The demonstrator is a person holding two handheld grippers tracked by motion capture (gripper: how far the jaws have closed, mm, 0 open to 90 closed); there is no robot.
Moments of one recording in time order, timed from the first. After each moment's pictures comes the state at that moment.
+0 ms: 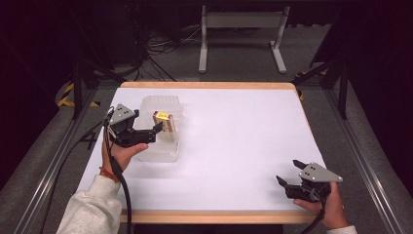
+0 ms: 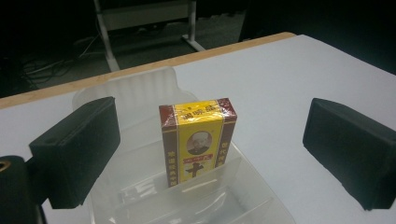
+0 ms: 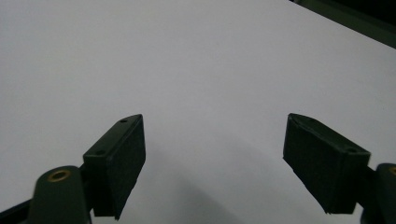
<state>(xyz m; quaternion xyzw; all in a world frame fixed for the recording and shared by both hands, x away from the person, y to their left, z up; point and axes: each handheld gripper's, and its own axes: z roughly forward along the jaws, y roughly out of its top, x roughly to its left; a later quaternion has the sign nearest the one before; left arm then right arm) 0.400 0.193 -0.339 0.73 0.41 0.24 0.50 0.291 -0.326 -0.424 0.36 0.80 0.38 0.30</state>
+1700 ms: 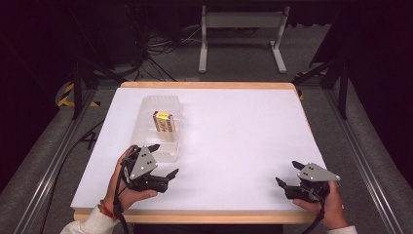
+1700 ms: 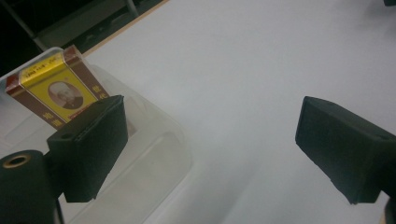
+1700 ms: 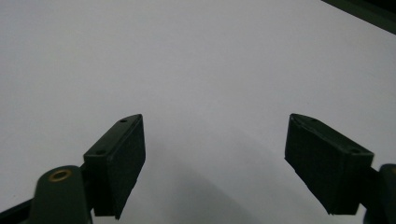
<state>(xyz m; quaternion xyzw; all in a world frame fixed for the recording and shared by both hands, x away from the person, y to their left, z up) 0.310 0.154 -0.374 0.84 0.24 0.25 0.43 0.293 -0.325 -0.427 0.35 0.81 0.37 0.29</state>
